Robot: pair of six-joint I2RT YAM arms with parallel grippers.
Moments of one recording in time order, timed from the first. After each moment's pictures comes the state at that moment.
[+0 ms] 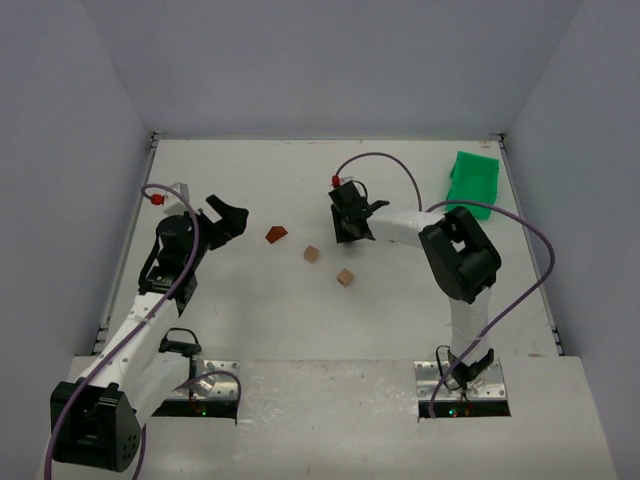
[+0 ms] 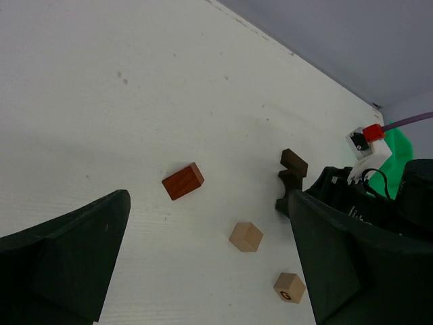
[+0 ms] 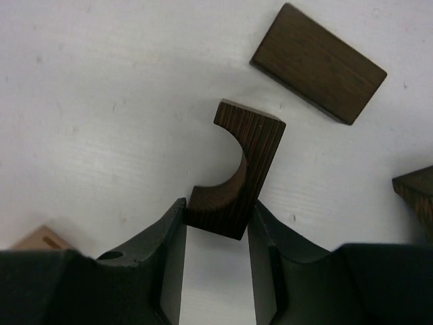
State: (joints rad) left arm -0.09 0.86 0.49 0.09 0.04 -0.65; right arm 0.61 2.02 1.26 -0.22 0.23 0.34
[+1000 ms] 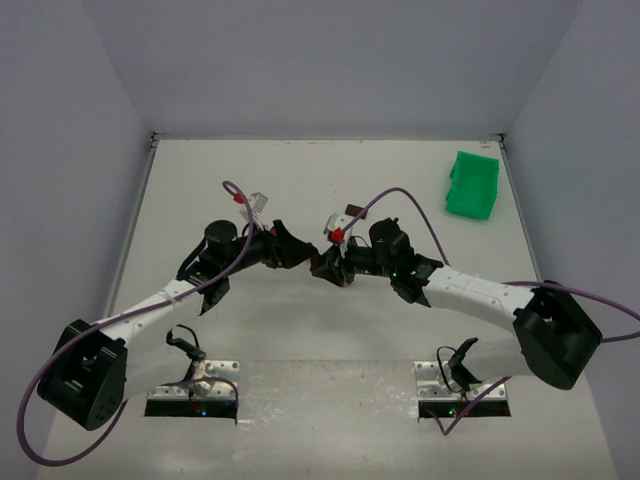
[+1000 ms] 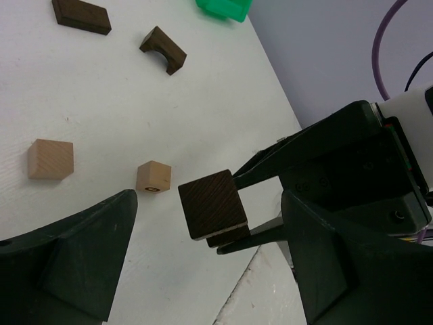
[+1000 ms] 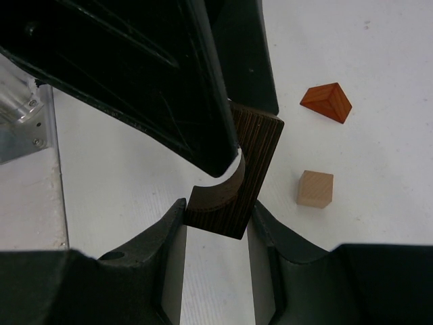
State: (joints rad) left arm -0.44 1.08 0.46 0.40 0.48 -0.71; right arm 0.76 1.33 0.61 0.37 -0.46 -0.10
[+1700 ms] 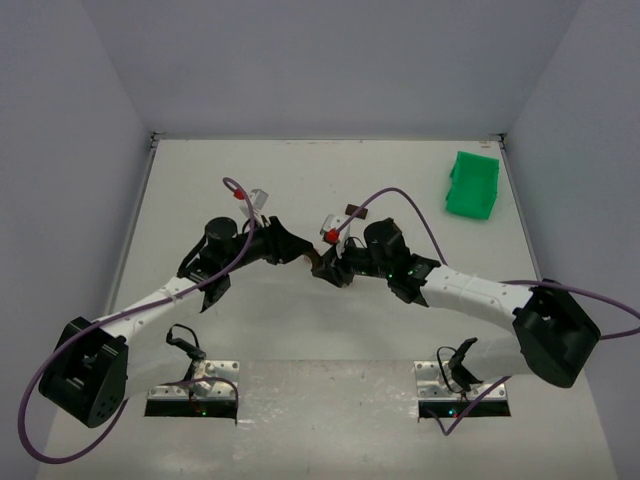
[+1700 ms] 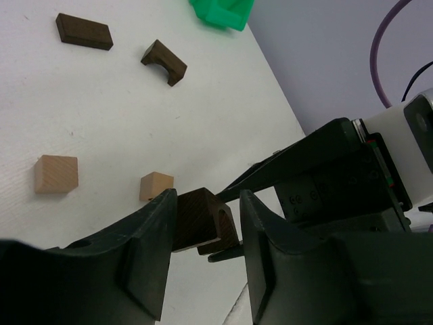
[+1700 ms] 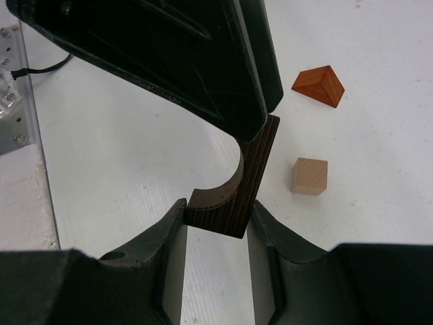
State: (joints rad) left arm -0.45 1.10 0.49 0.41 0.48 -0.69; right arm 0.79 1.34 0.64 0.31 -0.38 -0.10
